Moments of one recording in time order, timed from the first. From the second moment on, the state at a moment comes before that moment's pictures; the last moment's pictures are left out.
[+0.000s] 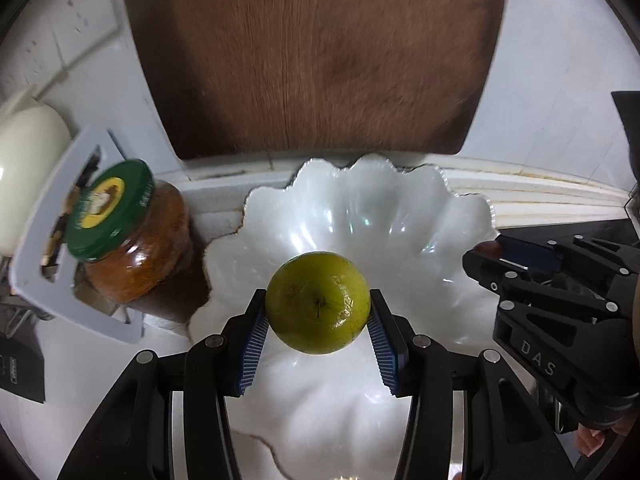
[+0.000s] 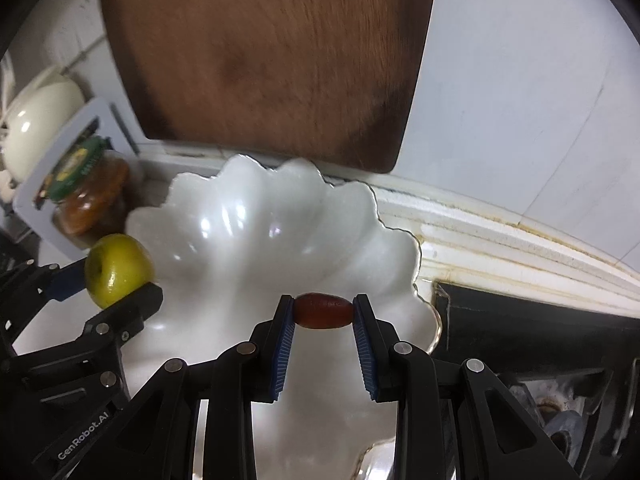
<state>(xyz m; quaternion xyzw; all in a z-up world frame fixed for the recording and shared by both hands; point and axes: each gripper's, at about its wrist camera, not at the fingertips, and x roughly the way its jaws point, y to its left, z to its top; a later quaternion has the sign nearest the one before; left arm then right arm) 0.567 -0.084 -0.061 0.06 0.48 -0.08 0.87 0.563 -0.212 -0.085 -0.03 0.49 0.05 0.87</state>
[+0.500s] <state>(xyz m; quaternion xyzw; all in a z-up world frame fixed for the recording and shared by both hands) 0.596 -0.087 -0.099 0.06 0.56 -0.06 0.82 0.585 -0.216 -0.122 -0.02 0.56 0.05 0.83</state>
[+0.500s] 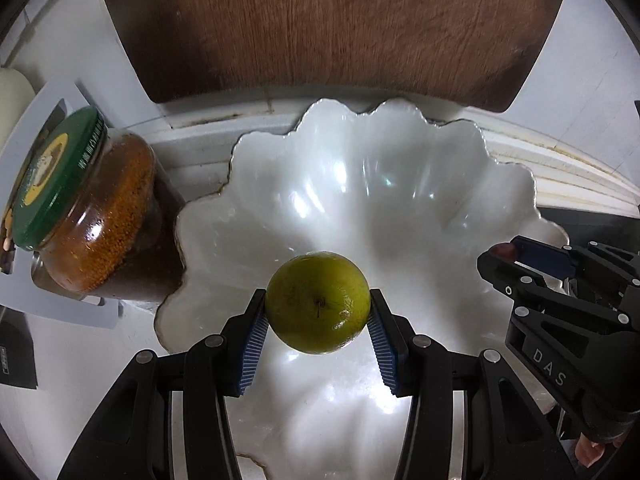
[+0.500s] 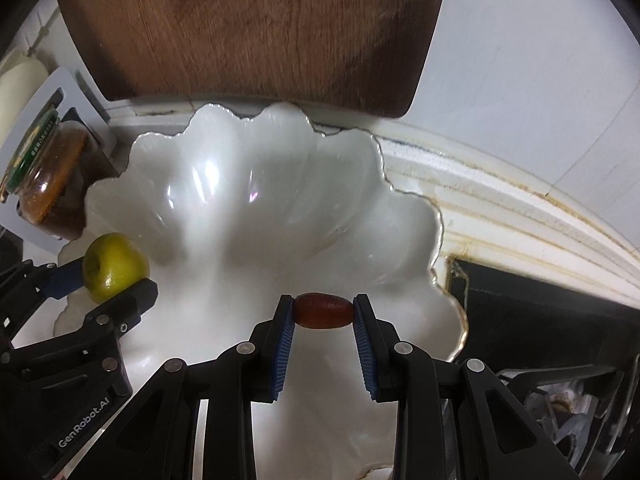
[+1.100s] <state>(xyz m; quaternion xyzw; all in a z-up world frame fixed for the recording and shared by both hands) 0.556 -0.075 -0.068 0.08 0.50 -0.02 0.86 0.554 -0.223 -0.102 -0.03 0.54 0.04 0.84</state>
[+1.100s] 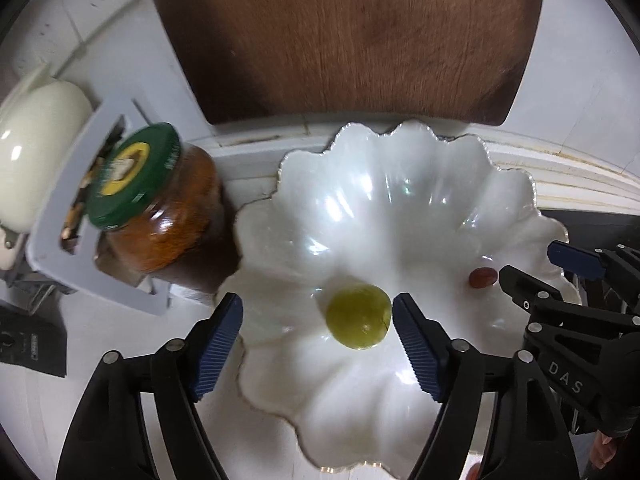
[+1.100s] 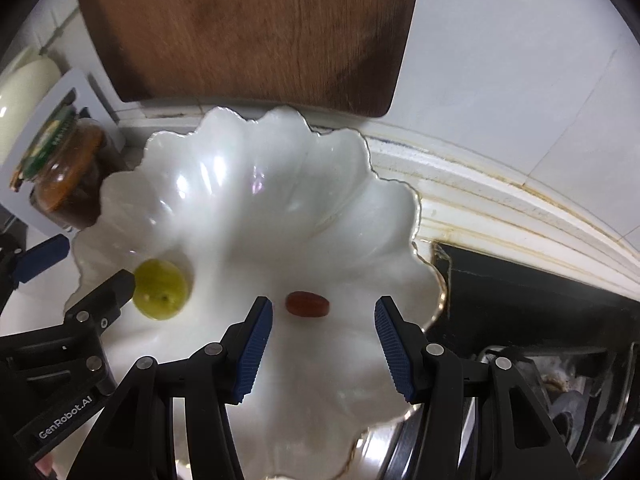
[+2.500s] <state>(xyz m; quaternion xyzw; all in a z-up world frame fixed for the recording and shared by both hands) 0.318 -0.012 0.049 0.03 0.29 0.01 0.96 0.342 -0.181 0.014 -0.02 0.34 0.11 0.93</state>
